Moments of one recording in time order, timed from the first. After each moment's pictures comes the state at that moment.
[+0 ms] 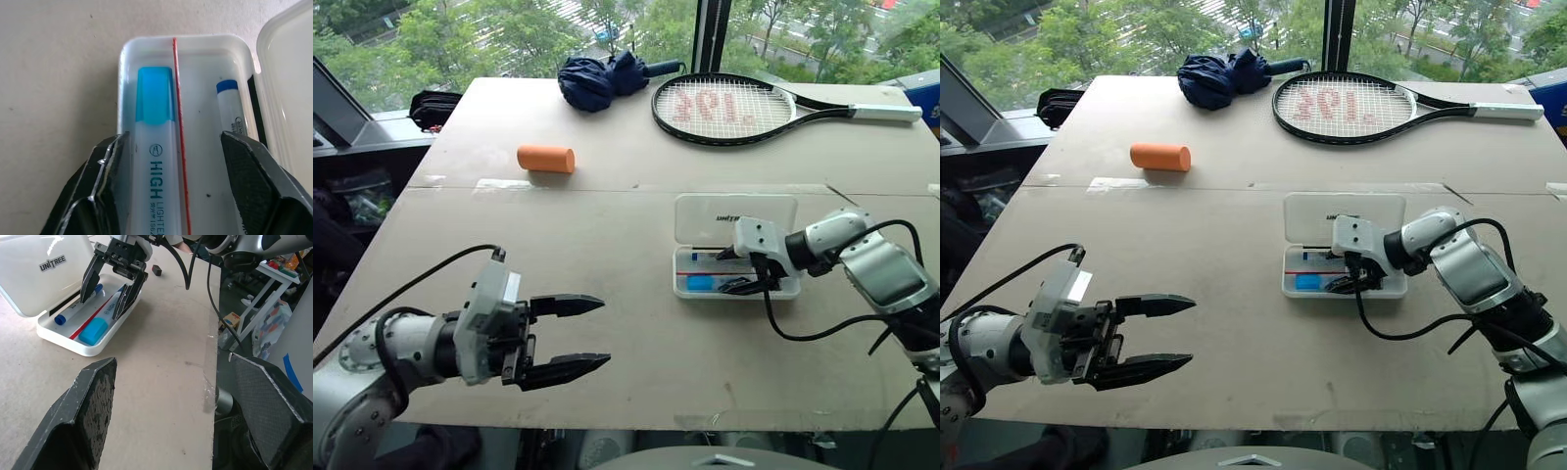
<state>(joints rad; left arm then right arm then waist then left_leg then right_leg) 0.24 0.88 0.42 -0.71 -0.93 0.65 -1.15 -0.58 -0.80 0.33 -0.22 0.22 0.59 1.24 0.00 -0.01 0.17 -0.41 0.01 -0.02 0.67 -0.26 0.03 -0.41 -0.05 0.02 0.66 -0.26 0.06</state>
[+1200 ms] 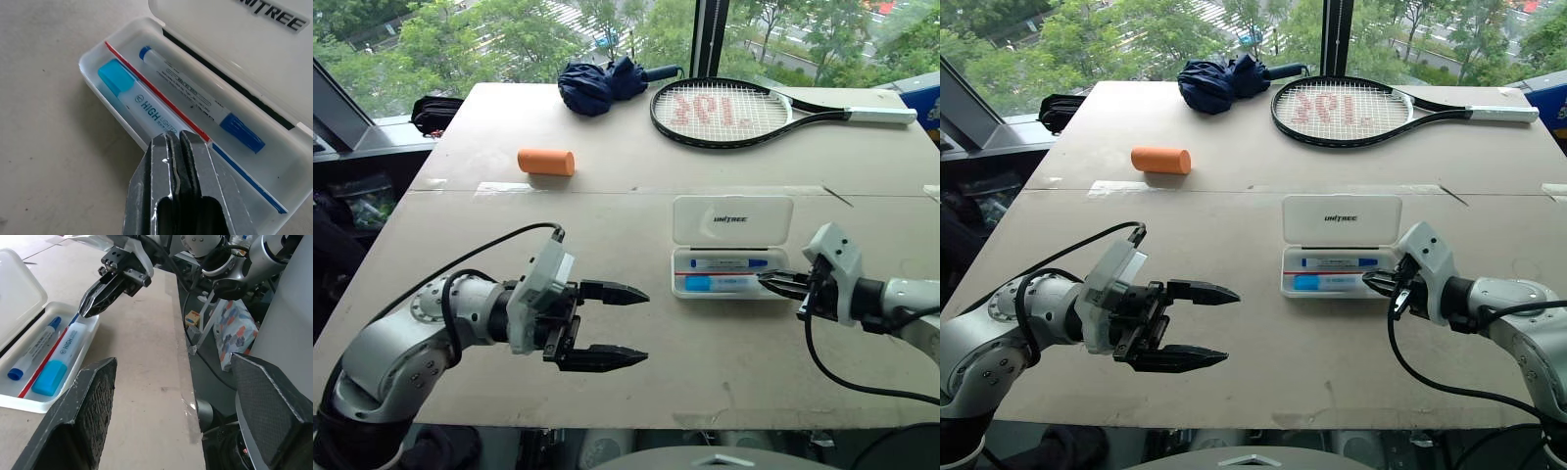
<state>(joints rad) -0.03 0.90 0.16 -0.65 -0.95 0.67 -1.15 -0.14 -0.78 -0.10 -0.63 0.50 1.08 0.73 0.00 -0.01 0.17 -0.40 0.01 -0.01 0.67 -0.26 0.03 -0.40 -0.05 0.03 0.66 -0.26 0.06</state>
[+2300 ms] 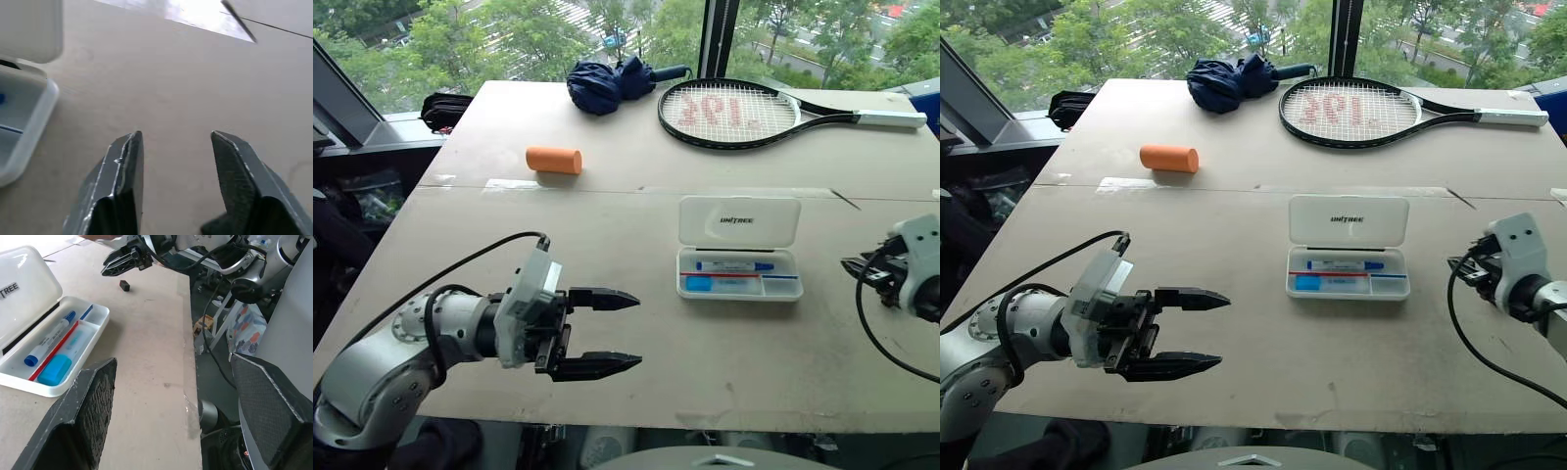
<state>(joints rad) 0.04 0.89 0.19 -0.70 -0.97 0.66 -1.10 0.03 -0.73 -0.56 -0.54 0.40 1.15 0.46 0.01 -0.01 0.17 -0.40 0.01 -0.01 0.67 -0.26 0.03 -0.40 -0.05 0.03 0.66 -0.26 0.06</state>
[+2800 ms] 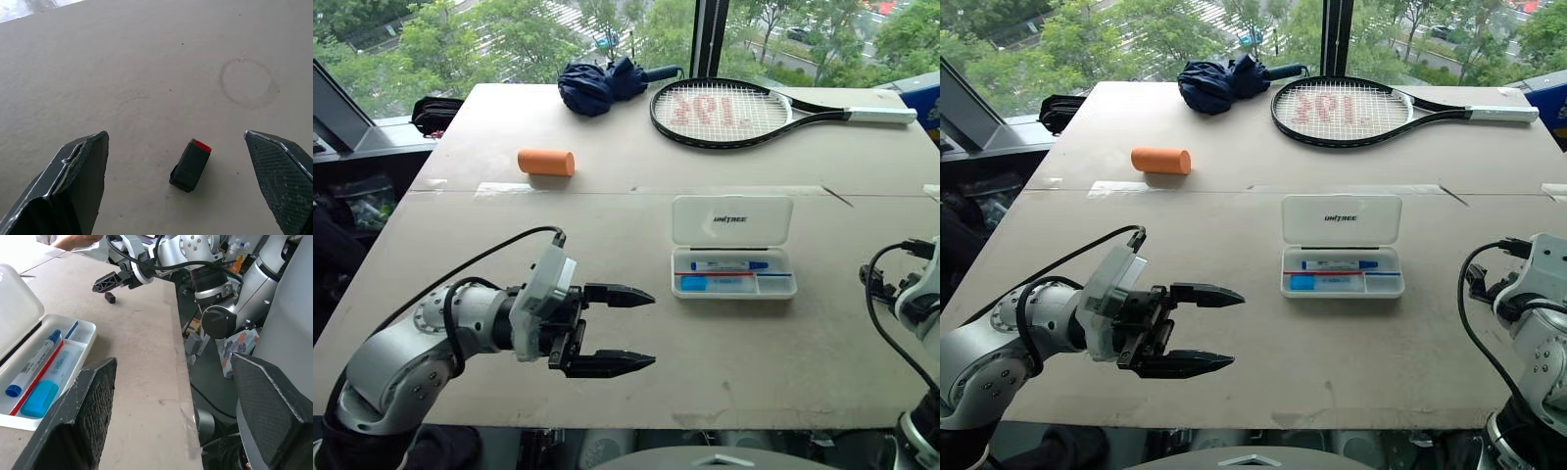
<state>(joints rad) -0.02 0.86 0.13 -0.69 -0.97 0.65 -1.10 -0.23 -0.28 -0.68 -0.69 0.19 1.56 0.03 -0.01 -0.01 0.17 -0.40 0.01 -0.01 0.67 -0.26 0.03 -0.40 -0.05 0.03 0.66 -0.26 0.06</state>
